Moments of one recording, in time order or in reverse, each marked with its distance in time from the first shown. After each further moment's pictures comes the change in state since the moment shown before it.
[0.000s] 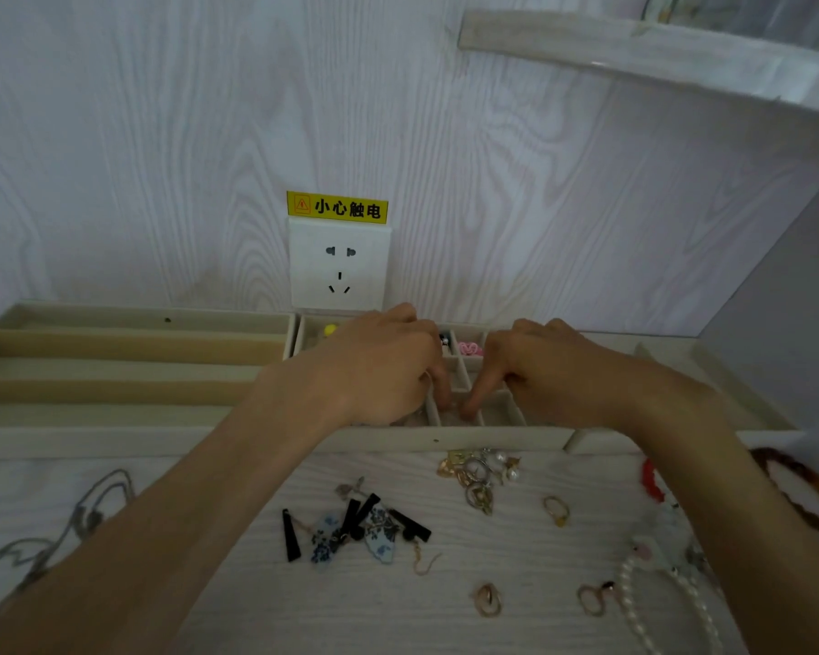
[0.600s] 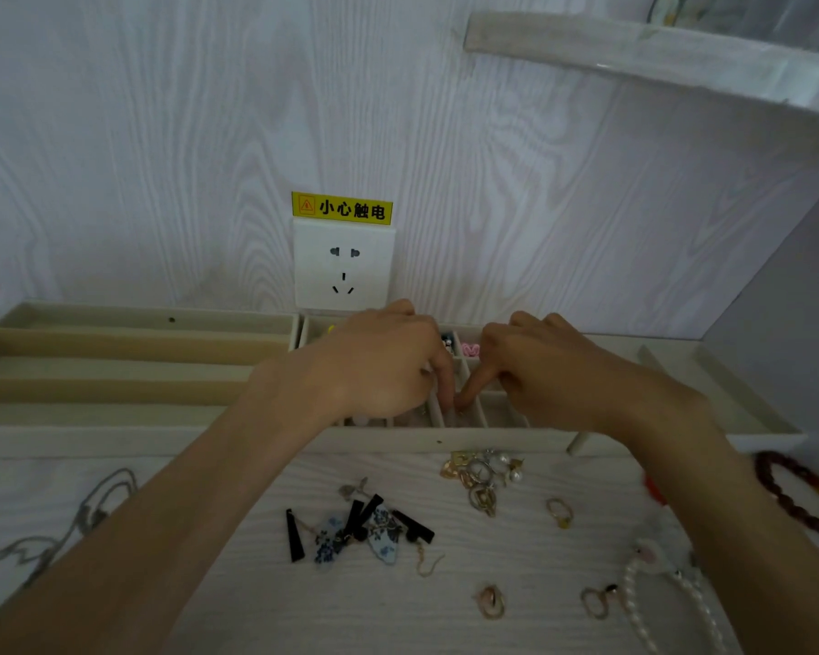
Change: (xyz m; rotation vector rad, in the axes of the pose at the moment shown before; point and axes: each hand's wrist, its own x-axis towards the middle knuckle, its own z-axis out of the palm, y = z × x) left_hand -0.001 -0.001 -0.003 -0.131 0.008 -0.040; right_hand 0.003 -0.005 0.004 -0.087 0.034 0.005
